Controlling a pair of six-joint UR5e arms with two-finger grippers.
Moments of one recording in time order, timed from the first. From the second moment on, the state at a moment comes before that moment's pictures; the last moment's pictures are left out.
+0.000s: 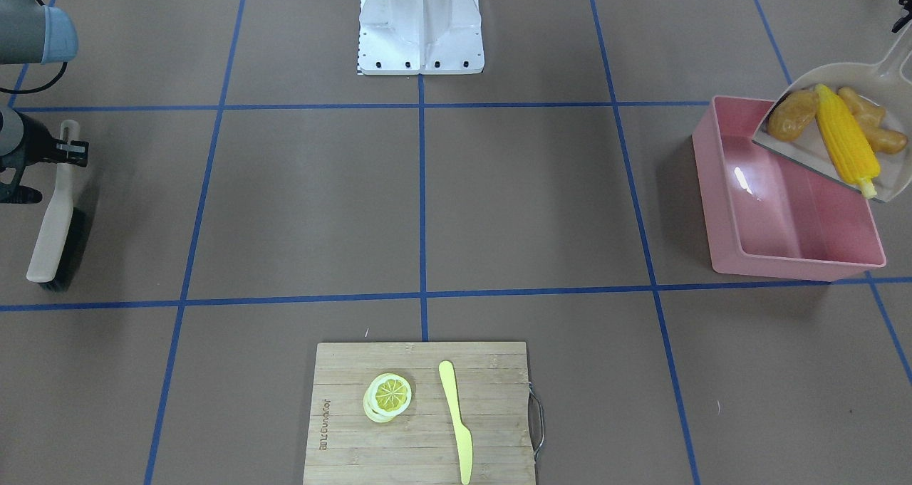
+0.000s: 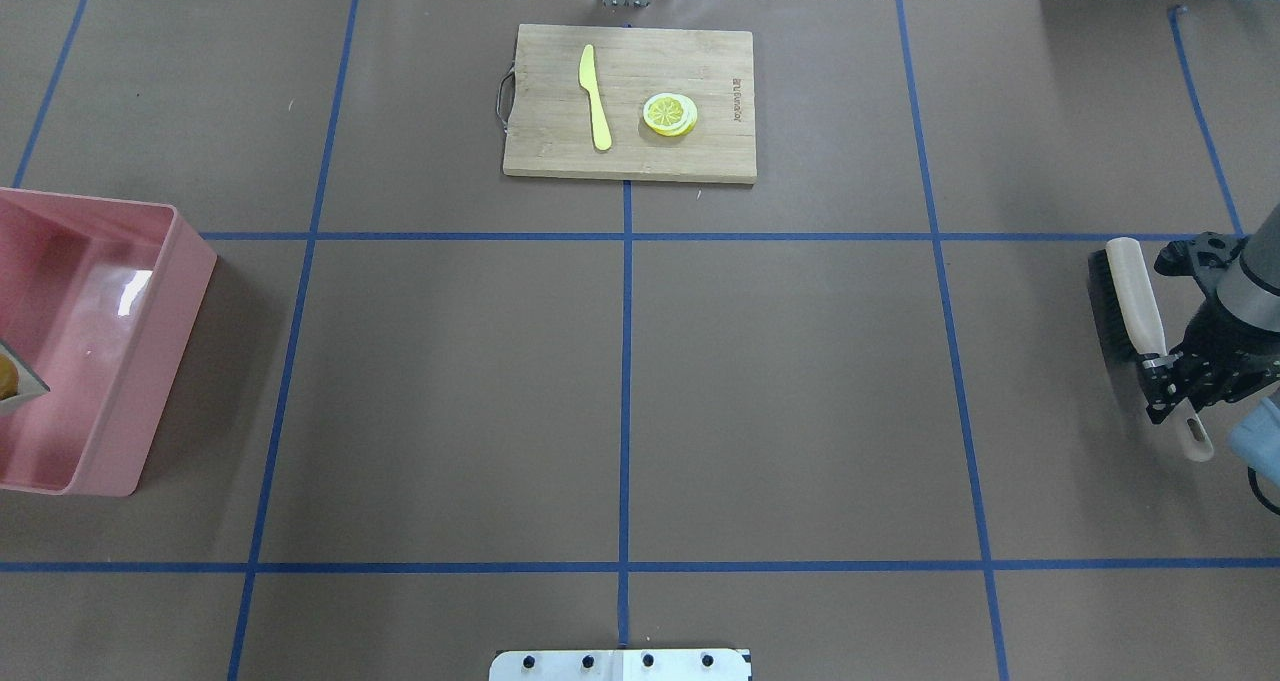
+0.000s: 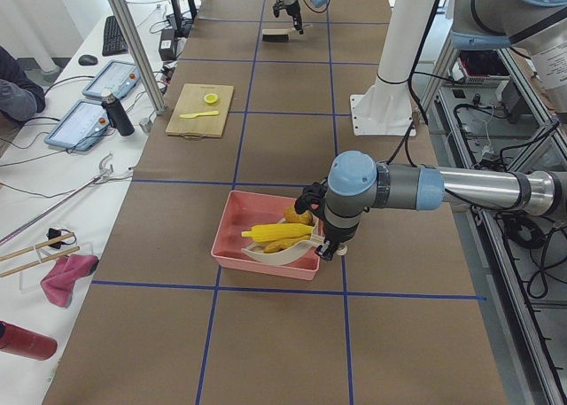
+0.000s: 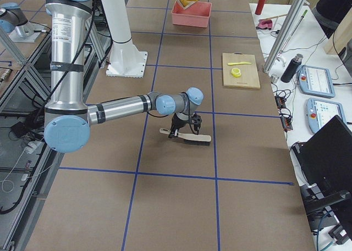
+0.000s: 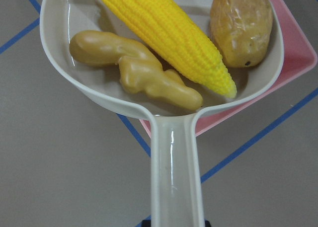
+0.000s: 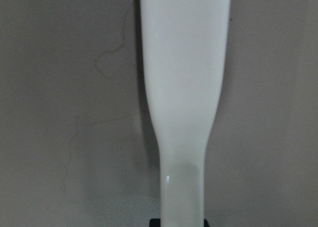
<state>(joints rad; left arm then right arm) -1.56 -1.04 -2.20 -1.45 -2.33 0.69 0.96 -1.64 1.79 -1.66 2.33 0.54</state>
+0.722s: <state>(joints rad) -1.58 -1.15 -2.26 -1.16 -2.21 0.96 0.96 -1.62 1.76 -1.66 2.38 0.54</state>
